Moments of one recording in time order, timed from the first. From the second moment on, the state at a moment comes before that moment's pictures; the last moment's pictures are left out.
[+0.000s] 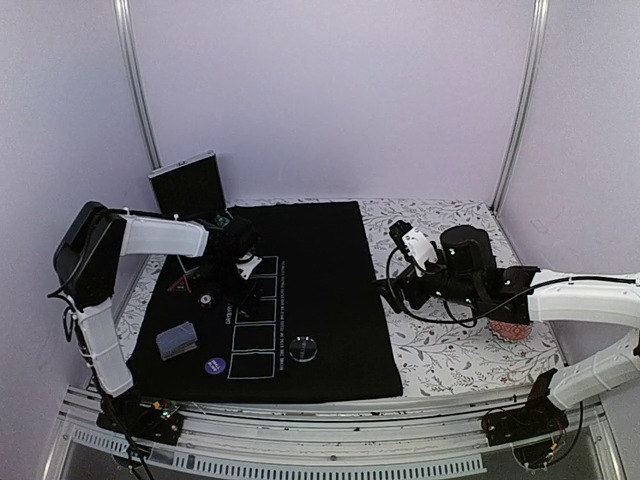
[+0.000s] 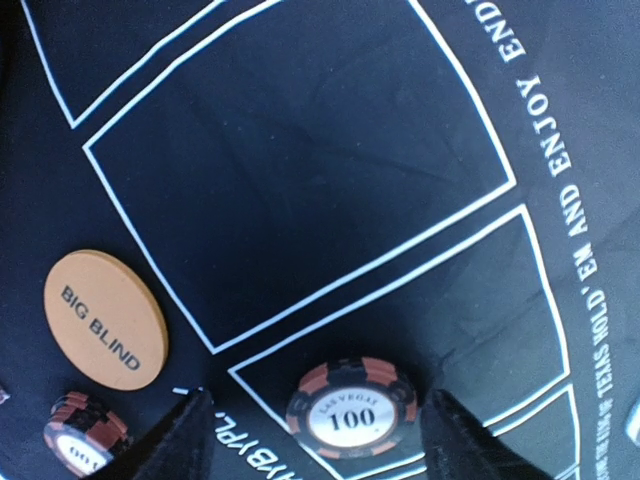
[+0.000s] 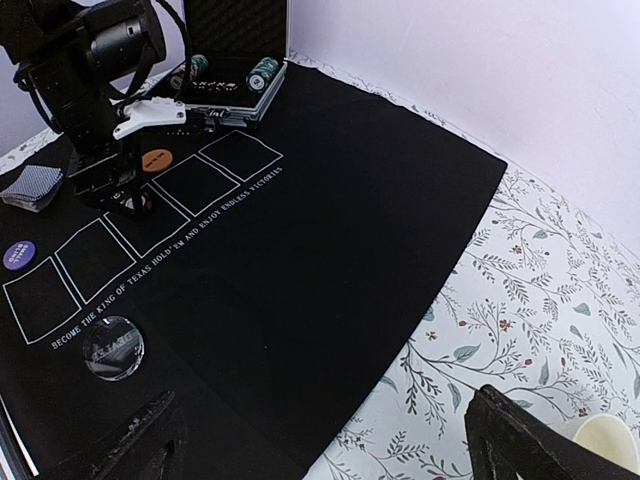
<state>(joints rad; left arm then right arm) -0.54 1.89 1.21 -0.70 -0.04 -0.08 0.86 1.26 0.74 0.07 0.14 -0.03</state>
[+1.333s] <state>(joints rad) -0.56 1.89 1.21 -0.72 -0.01 -0.07 0.86 1.25 0.73 0.07 0.15 -0.02</state>
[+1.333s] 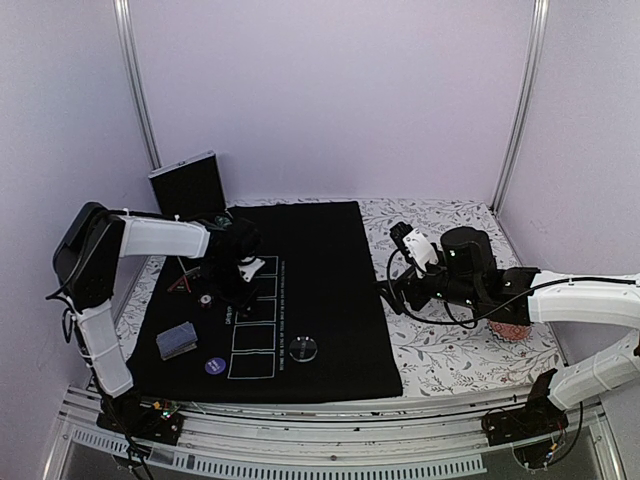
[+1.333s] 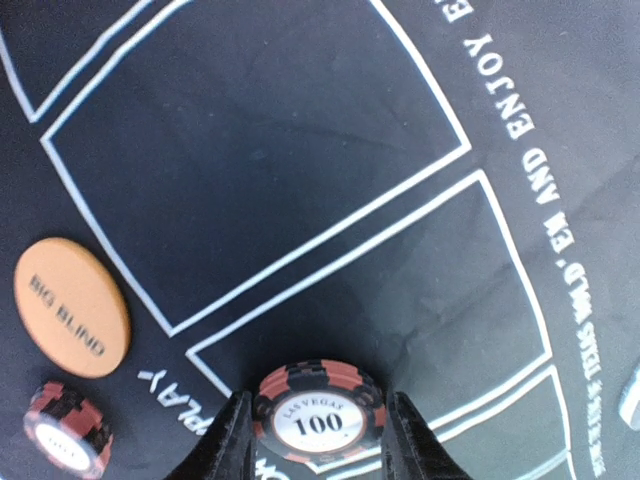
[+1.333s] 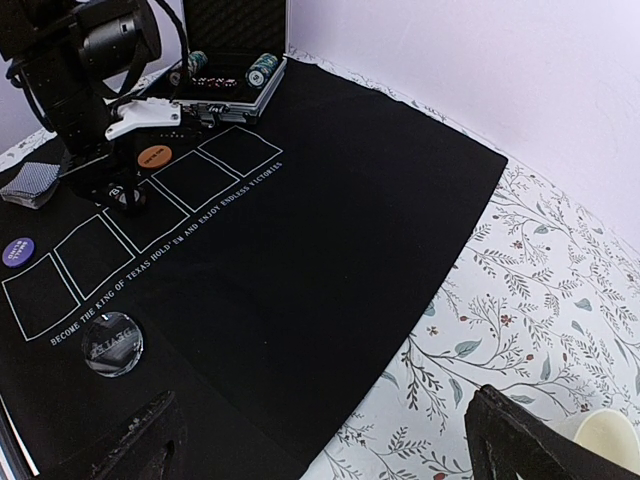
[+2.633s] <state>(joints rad) -0.24 1.81 1.19 -0.79 -0.04 -0.04 0.86 1.25 0.71 0.07 0.15 -0.02</state>
